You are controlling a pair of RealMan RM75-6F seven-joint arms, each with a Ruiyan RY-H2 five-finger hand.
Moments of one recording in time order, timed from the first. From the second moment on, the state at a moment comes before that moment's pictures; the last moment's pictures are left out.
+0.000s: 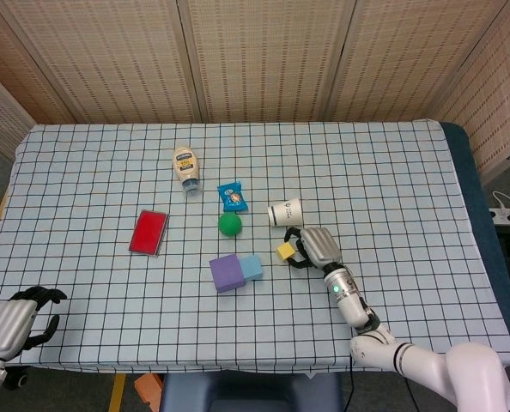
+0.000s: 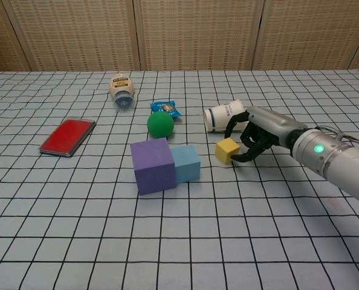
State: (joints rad) left arm -0.15 -1.01 0.04 -1.69 1.49 1.31 -0.03; right arm 0.71 -1.85 0.23 -1.01 -1.23 0.88 0.07
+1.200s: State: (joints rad) left arm -0.15 -1.01 0.04 -1.70 1.49 1.31 -0.02; right arm 0.73 -1.83 0.23 -1.09 -1.24 0.83 0.20
